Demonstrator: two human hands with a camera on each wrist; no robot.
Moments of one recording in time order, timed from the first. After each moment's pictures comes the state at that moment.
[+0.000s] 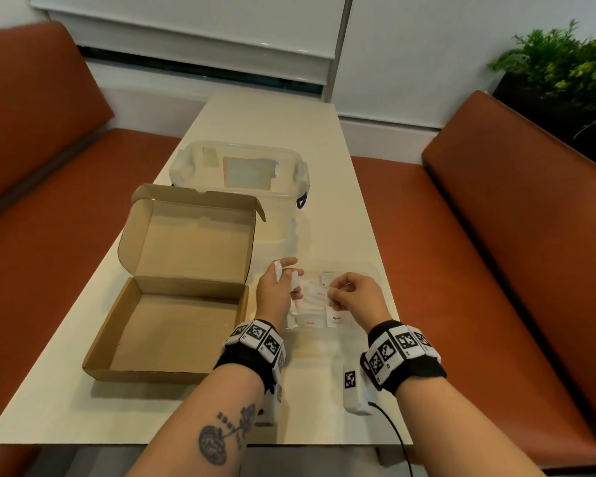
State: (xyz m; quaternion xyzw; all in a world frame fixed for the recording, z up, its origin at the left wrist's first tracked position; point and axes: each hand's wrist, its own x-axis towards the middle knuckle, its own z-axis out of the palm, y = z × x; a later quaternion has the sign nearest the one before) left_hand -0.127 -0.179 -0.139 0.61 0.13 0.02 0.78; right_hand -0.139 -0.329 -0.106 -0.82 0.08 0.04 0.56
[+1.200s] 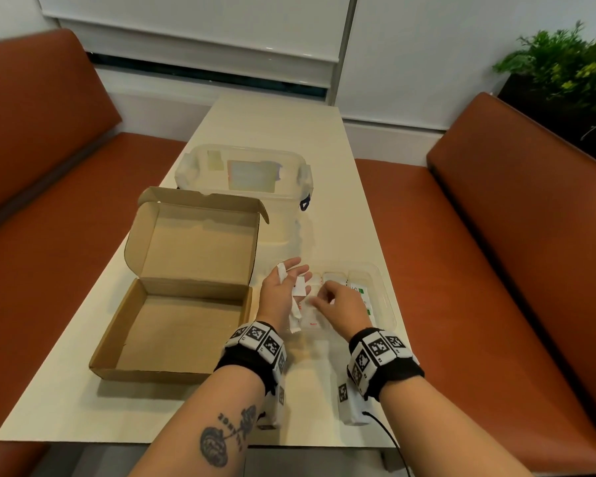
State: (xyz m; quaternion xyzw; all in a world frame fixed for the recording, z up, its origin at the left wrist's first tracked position) left_hand -0.129 -0.177 -0.135 0.50 0.12 -0.04 0.86; right_hand -0.138 -0.303 -0.125 -0.93 0.00 0.04 0.35
